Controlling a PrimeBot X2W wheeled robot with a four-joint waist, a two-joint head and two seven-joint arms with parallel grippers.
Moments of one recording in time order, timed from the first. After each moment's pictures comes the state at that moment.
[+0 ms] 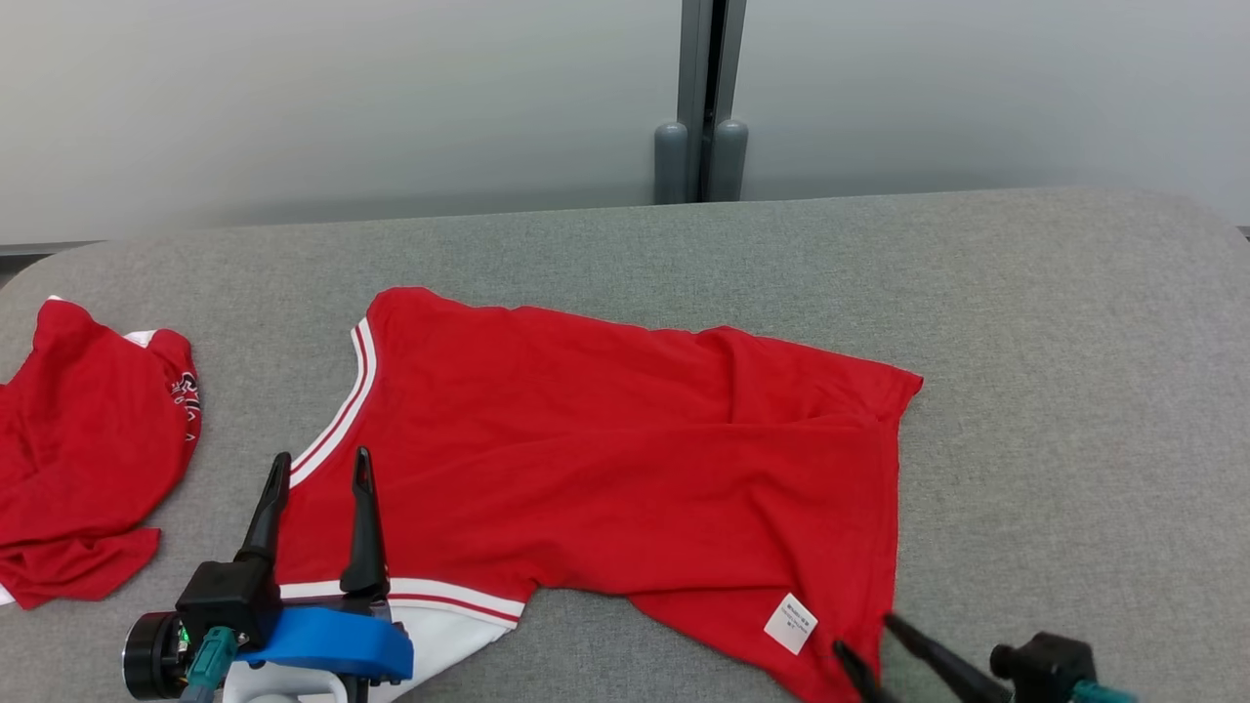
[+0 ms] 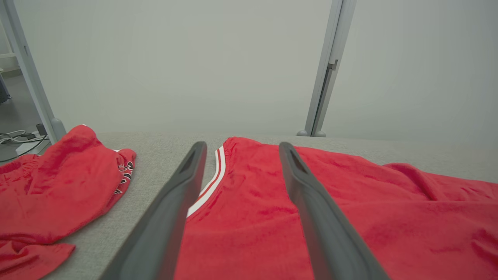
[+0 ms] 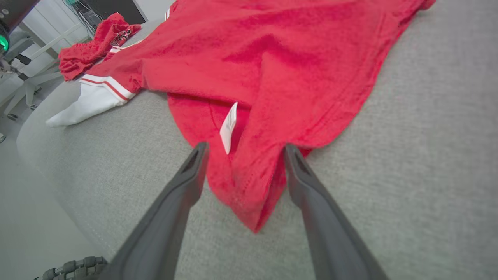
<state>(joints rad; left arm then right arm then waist) -0.07 0.05 -0.01 0.27 -0.13 -0.07 -0.26 -0.06 -0.44 0.68 0.32 0.68 0.13 -0.26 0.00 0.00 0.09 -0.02</state>
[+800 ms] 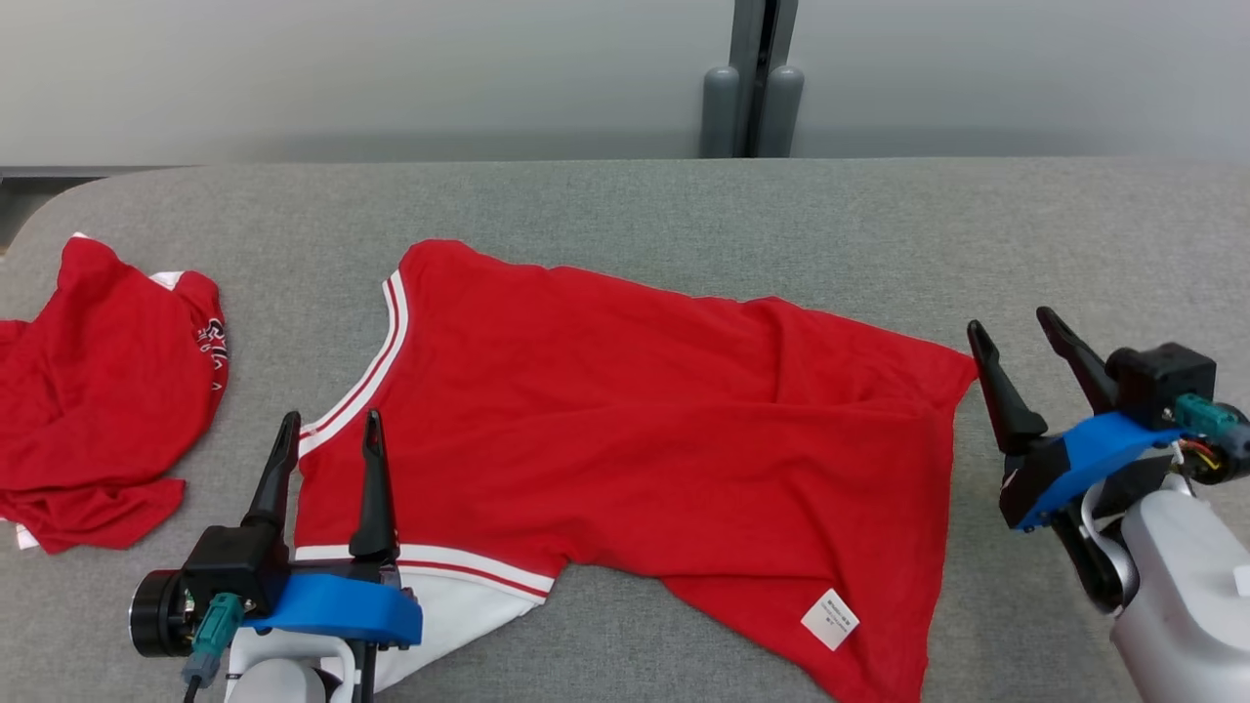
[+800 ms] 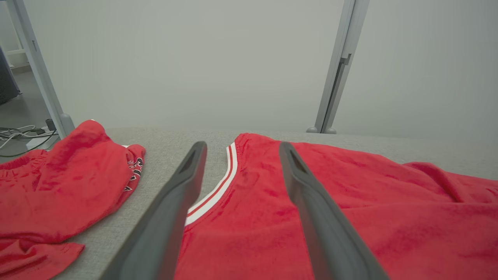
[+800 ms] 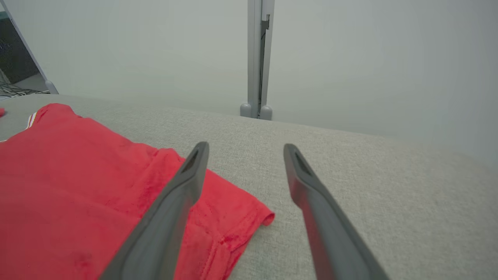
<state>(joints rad) -0.12 0.05 -0.03 0.26 -0.13 -0.08 -0.26 -0.47 -0.32 0.24 0.60 0.35 0.13 -0.24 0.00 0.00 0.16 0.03</state>
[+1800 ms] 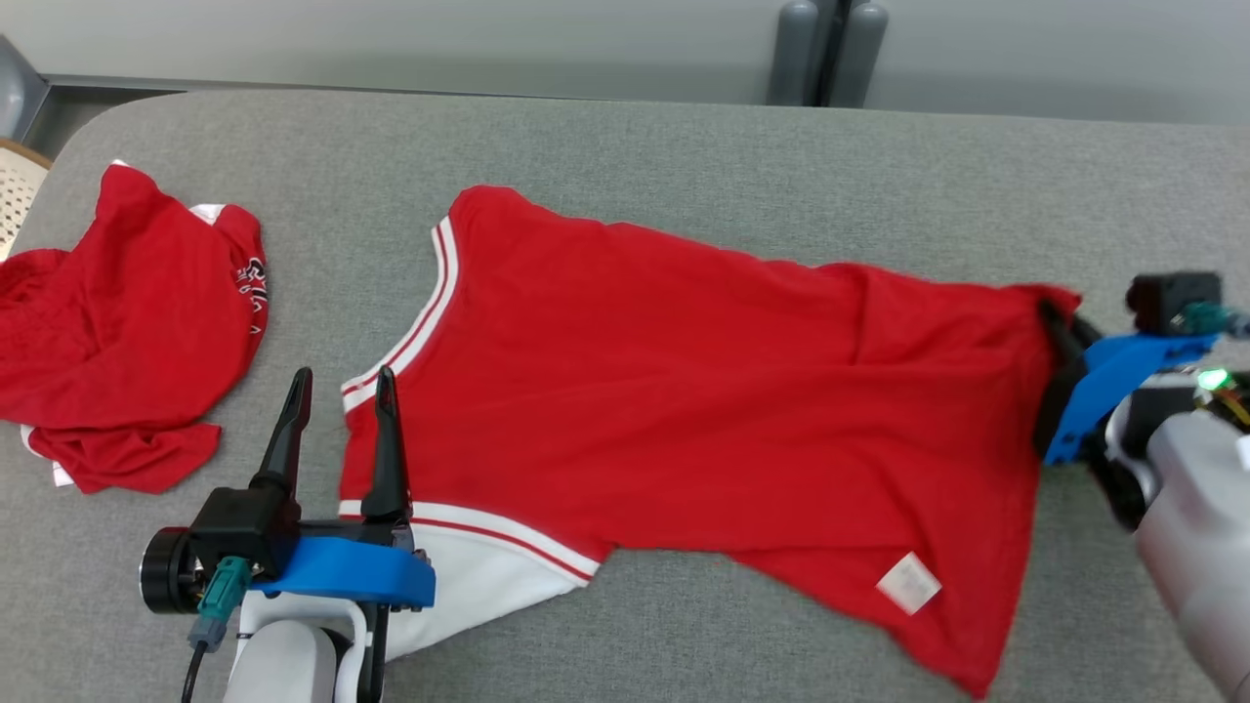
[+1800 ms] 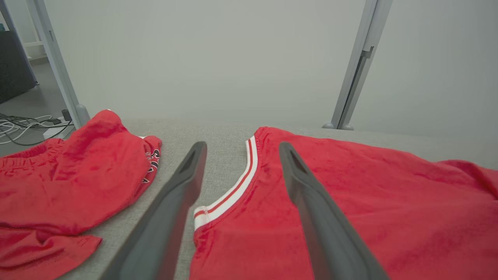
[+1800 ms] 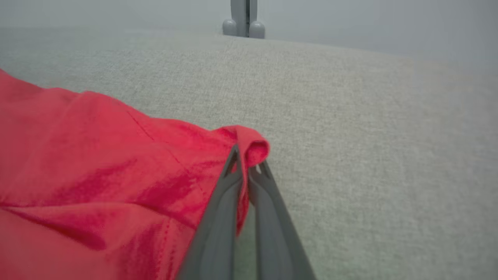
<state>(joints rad) -0.18 0.05 -0.06 0.26 -0.15 -0.07 -0.26 -0.81 -0.33 0.42 1.17 0.51 0.13 -0.17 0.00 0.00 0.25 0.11</state>
